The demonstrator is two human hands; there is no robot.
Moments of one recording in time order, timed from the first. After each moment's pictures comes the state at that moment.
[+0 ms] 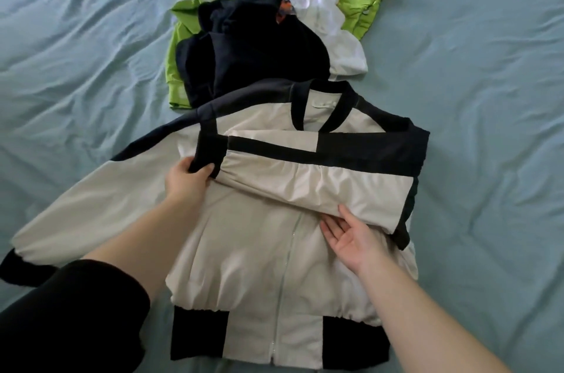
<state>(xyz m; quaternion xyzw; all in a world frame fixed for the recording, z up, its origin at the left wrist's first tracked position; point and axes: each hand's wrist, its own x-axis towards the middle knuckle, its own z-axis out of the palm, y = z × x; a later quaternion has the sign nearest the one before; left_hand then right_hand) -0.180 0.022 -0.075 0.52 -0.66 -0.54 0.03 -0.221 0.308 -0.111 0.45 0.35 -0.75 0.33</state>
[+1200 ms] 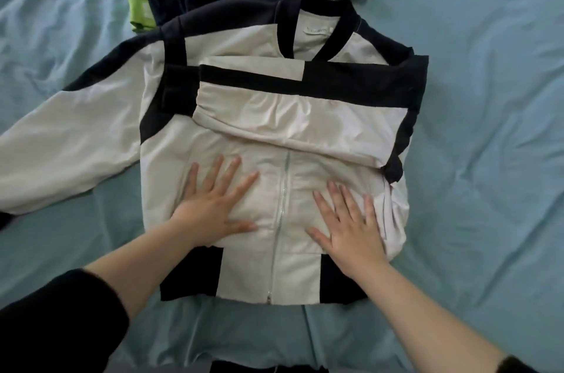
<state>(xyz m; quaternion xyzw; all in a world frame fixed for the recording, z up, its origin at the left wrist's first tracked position) -0.072 0.088 -0.151 0.01 -0.95 -0.06 -0.32 -0.127 0.377 -0.158 -0.28 0.93 0.05 0.24</state>
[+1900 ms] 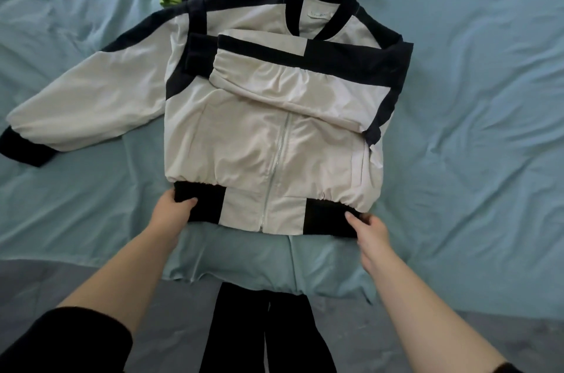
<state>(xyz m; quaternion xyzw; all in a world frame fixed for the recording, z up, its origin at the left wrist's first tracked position) 0.039 0.105 -0.096 0.61 -0.58 -0.52 -0.13 -0.075 0.436 -0.118 0.36 0.72 -0.50 0.31</state>
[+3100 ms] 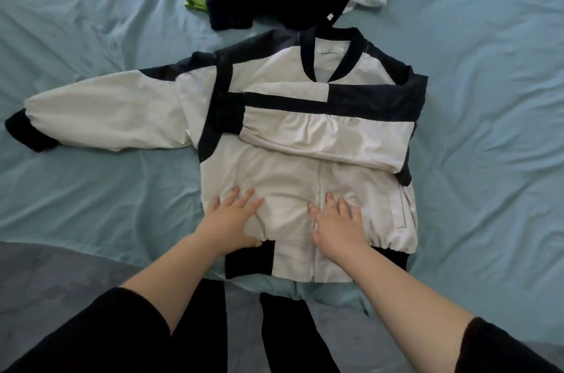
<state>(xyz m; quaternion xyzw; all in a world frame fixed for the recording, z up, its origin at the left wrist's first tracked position) 0.029 0.167 -0.102 0.09 -0.89 -0.21 -0.38 -0.077 0.381 -0.094 -0.27 0.86 0.12 0.41</state>
